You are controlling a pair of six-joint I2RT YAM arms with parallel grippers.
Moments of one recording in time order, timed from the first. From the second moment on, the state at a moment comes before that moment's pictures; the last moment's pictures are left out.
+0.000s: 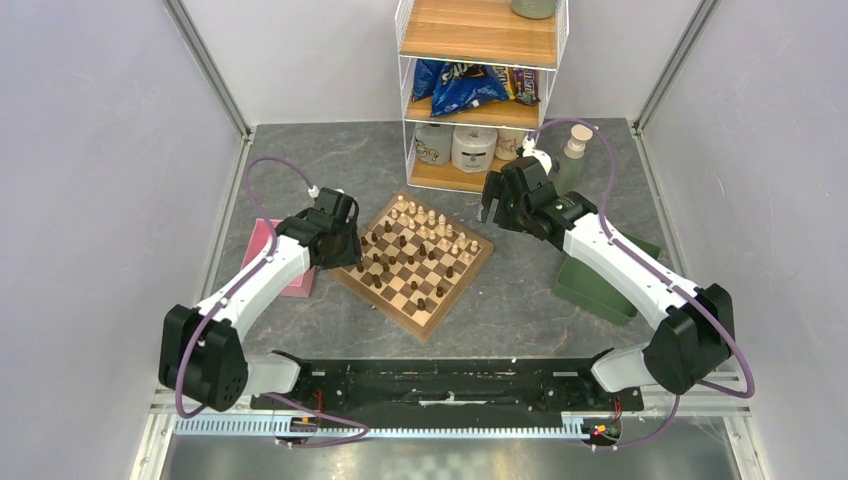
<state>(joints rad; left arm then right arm) -0.37 1.29 0.94 -0.73 -0.18 -0.49 0.55 1.41 1.21 -0.58 0.24 0.65</state>
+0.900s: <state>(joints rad) -0.37 1.41 0.94 -0.67 -0.15 -0.49 0.55 1.43 1.21 -0.59 0.23 0.65</state>
